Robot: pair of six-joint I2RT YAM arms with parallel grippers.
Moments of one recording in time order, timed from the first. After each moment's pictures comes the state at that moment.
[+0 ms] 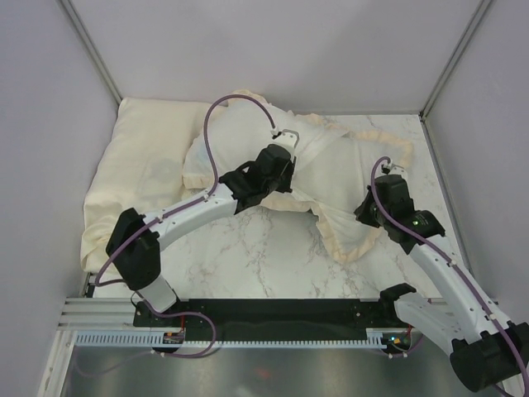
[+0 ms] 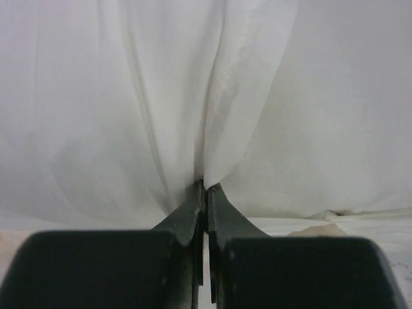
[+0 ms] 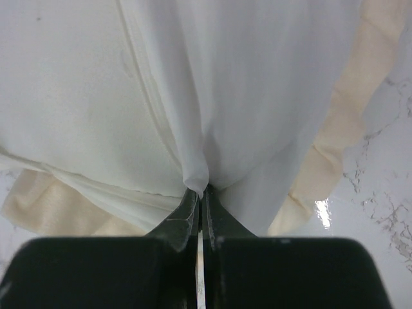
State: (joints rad) left arm -0.84 1.65 1.35 -0.25 -0.27 -0.32; right arm 0.32 0.91 0.84 -0.69 0.15 0.59
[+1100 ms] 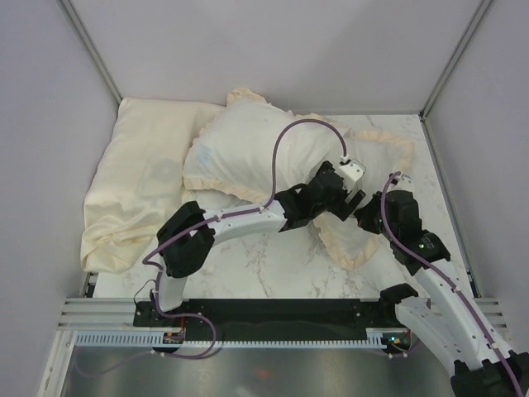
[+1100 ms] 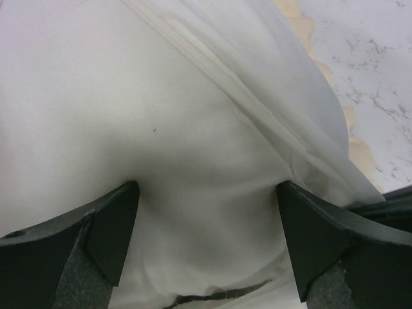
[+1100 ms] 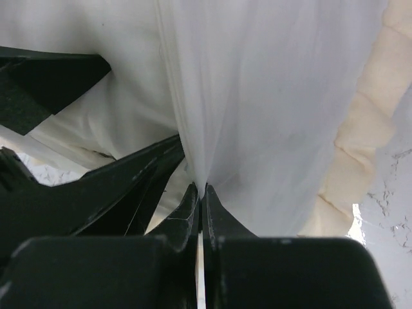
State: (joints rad) left arm -1.08 1.96 1.51 0.02 -0.27 -0.04; right arm 0.30 0.72 0.64 -0.52 0.08 0.60
